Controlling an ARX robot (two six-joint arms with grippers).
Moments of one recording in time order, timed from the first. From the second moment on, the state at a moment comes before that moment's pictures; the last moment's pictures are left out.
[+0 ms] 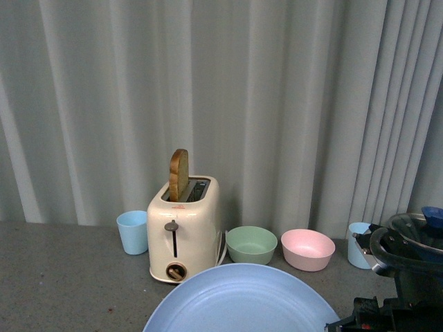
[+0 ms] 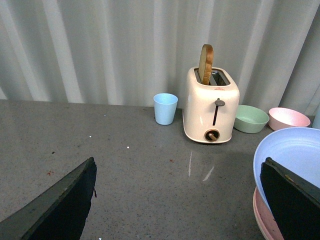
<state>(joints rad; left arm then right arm) 0.00 0.00 0.03 0.00 0.00 0.00 0.20 1.79 0.68 0.46 -0.33 0.23</state>
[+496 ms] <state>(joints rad) 0.00 0.00 0.03 0.00 0.00 0.00 0.16 1.89 0.65 0.51 -0.36 0.28</state>
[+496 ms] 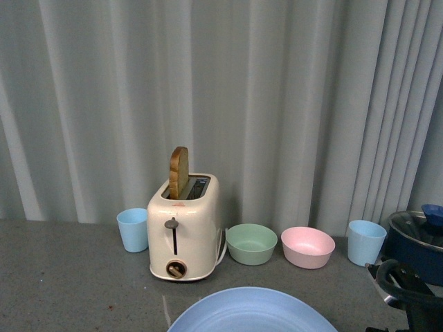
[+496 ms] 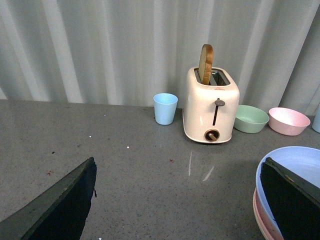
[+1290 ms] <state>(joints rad) 0.00 0.00 0.03 0.00 0.00 0.00 0.12 1.94 0.65 0.48 -0.36 0.28</state>
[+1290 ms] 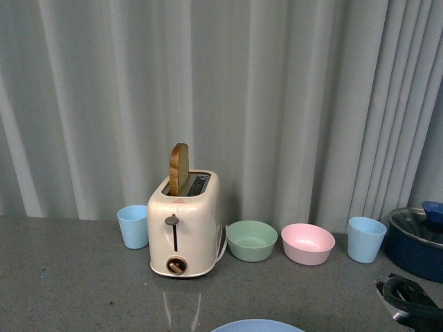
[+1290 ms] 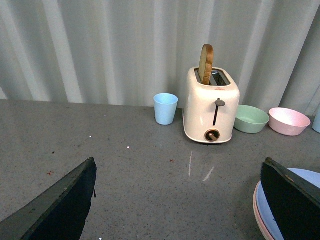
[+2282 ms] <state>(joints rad) 0.00 0.00 0.03 0.00 0.00 0.00 0.00 0.51 0.23 0.27 0.00 0.00</state>
